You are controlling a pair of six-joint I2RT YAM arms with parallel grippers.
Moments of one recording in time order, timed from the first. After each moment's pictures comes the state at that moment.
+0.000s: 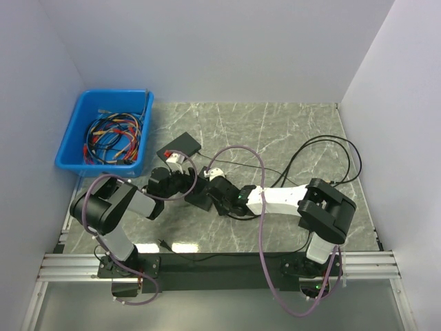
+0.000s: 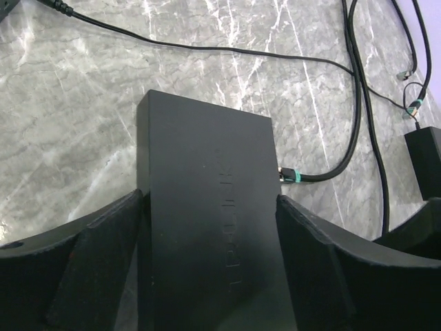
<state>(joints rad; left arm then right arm) -0.46 1.67 0.36 1.02 0.32 -0.51 1.02 1.70 0.90 -0.17 0.24 0.40</state>
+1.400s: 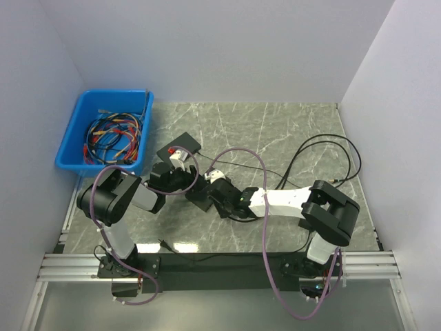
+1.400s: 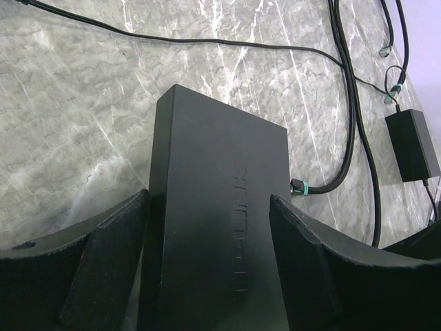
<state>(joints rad) -0.41 1.77 0.44 1.00 0.47 -0.52 1.04 1.66 0.87 -0.18 0.22 0.39</state>
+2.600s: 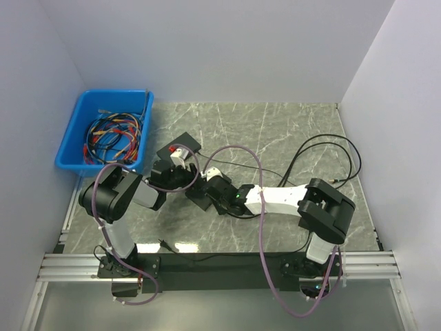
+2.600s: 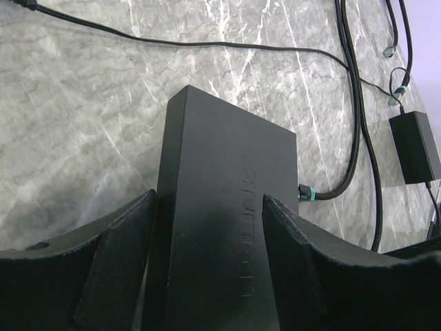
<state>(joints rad) -0.40 1.80 0.48 0.97 0.49 -0.52 1.04 1.70 0.93 -0.21 0.27 0.35</state>
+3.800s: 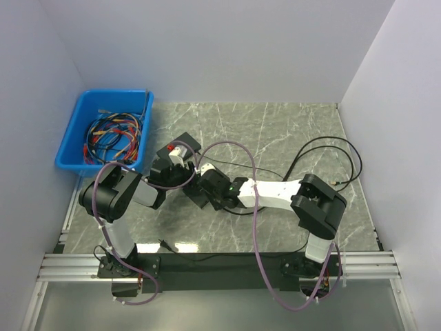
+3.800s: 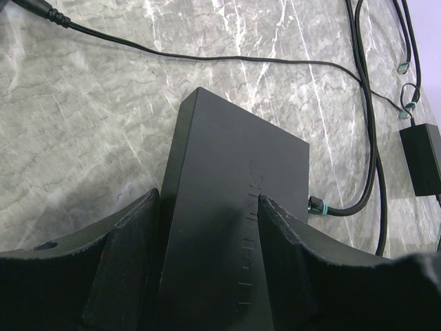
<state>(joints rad) -0.39 1.80 0.50 0.96 0.47 -0.51 1.02 1.77 1.07 -0.31 0.25 0.30</state>
